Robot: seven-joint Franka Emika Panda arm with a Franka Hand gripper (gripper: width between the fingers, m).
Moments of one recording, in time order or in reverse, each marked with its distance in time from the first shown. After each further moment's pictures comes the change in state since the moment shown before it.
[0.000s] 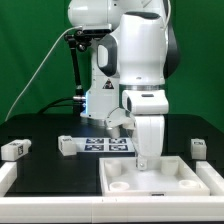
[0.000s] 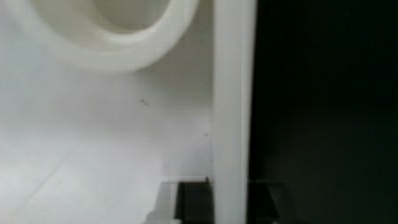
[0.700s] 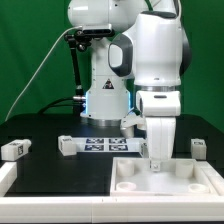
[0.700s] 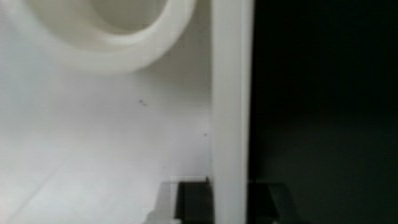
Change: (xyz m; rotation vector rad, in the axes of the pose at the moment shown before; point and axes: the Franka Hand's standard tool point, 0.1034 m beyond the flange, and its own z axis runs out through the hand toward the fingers) arm 0.020 0.006 0.000 0.015 -0.005 0.146
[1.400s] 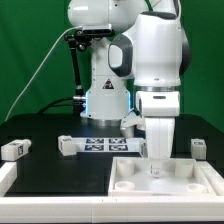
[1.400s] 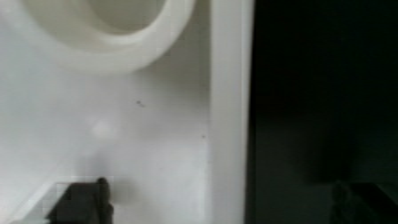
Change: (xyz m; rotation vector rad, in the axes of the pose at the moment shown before) arm 0.000 0.000 0.001 0.002 0.000 0.000
